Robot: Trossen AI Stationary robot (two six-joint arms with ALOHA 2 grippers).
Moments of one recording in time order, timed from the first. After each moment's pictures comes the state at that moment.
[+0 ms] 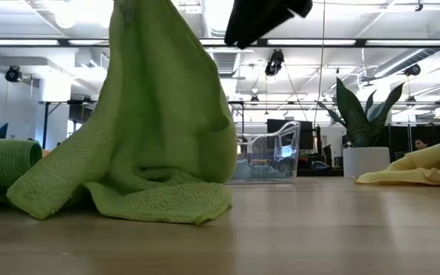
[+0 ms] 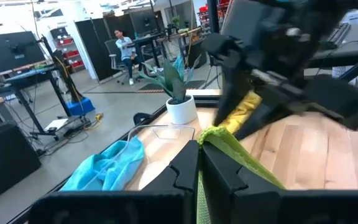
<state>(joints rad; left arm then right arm) -0.80 1.39 0.86 0.17 -1.37 -0.23 0.44 1.93 1.71 -0.95 0.74 0.67</state>
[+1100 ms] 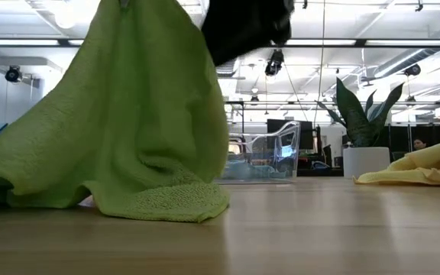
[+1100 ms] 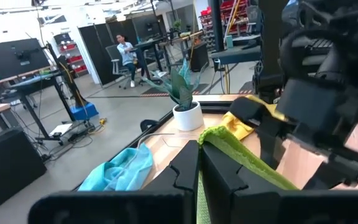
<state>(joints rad) -0.80 1.32 0.86 0.16 -1.38 -0.15 0.46 1.97 1.52 -0.50 0.68 0.46</state>
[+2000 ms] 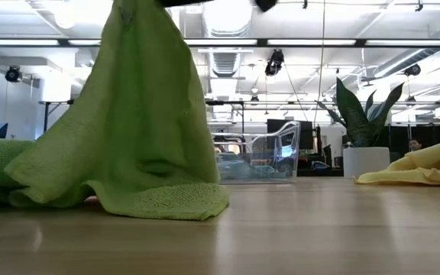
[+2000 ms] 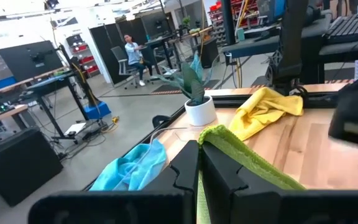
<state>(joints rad) -0.78 1.32 0.82 0.15 -1.40 -0.15 0.58 2.06 1.51 -0.12 0.63 0.21</state>
